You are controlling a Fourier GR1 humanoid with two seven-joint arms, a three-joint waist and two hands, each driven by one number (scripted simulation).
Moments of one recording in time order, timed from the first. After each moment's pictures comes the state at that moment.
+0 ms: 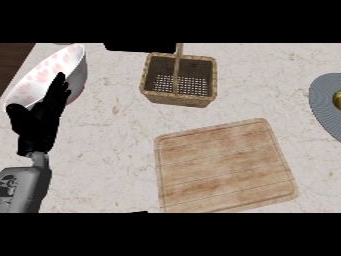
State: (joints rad) left arm -0.25 0.22 0.06 -1.45 -0.01 0.09 0.16; right arm -0.34 -0.01 1.24 -1.63 0.52 -0.64 0.63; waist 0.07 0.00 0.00
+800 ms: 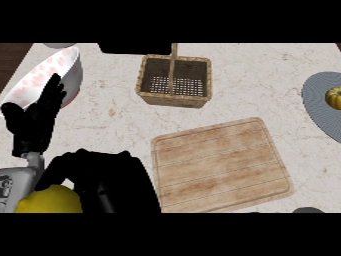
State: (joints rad) left arm -0.24 0.23 0.08 -1.44 -0.01 0.09 0.17; right arm -0.89 -0.01 0.98 -1.75 0.52 -0.69 1.02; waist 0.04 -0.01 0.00
